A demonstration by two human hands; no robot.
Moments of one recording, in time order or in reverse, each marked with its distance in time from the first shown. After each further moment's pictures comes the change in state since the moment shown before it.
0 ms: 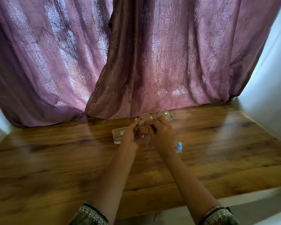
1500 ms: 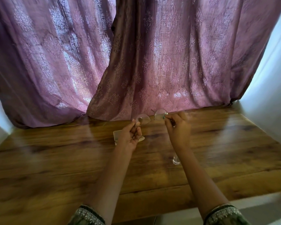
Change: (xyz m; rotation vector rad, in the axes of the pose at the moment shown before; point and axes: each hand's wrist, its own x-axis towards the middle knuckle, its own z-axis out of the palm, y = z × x) left_hand 0.001 0.013 -0.007 -0.078 0.004 -0.038; right_hand 0.022 0.034 -0.027 -0.024 0.076 0.138
